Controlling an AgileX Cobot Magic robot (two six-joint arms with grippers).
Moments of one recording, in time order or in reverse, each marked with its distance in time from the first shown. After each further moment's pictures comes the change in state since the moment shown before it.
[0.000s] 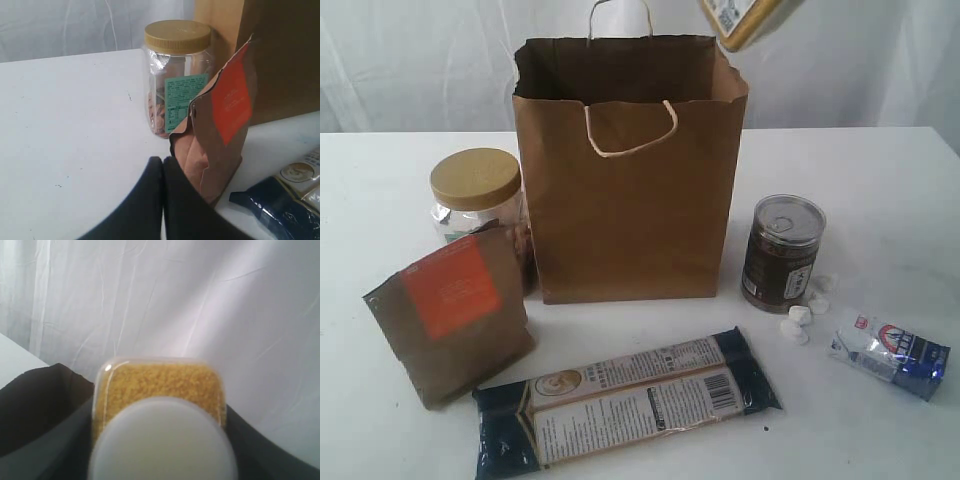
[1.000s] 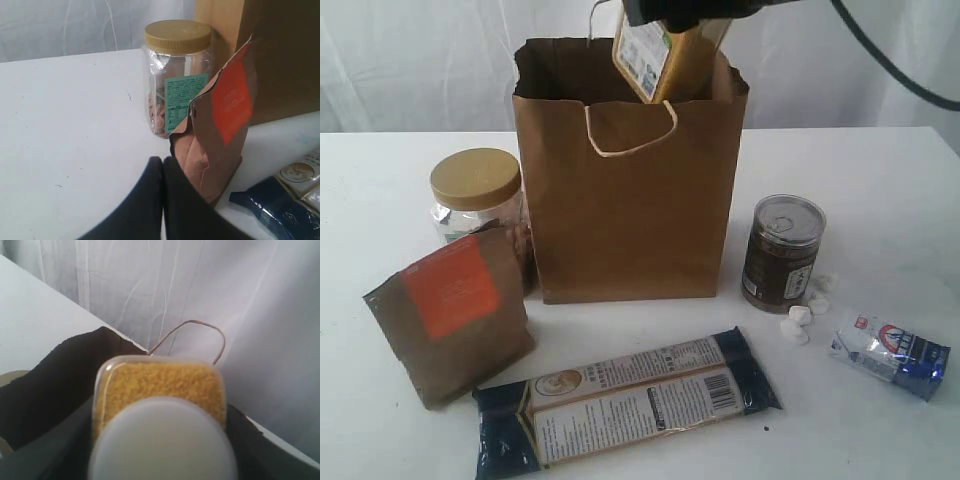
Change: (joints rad) left arm 0.000 0.000 0.000 0.000 0.000 0.000; right arm 0.043 0.295 -0.276 -0.004 0.257 0.111
